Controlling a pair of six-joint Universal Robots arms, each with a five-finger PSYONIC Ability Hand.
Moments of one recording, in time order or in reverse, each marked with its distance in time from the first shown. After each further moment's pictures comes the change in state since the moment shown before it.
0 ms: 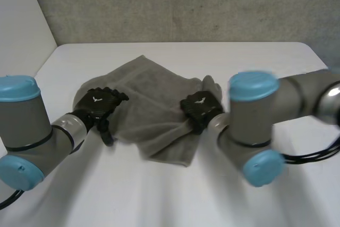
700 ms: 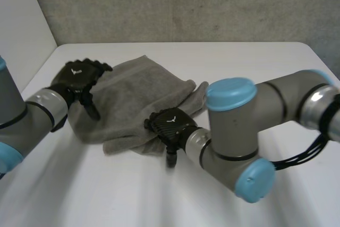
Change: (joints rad) left arm 0.063 0.115 0.072 -0.061 -0.003 -0.054; right arm 0.139 0.056 -0.071 0.100 -0.125 0.099; left_hand 0.000 0.000 0.000 0.000 -0.004; right_hand -1.031 -1.031 -1.062 -1.075 -1.055
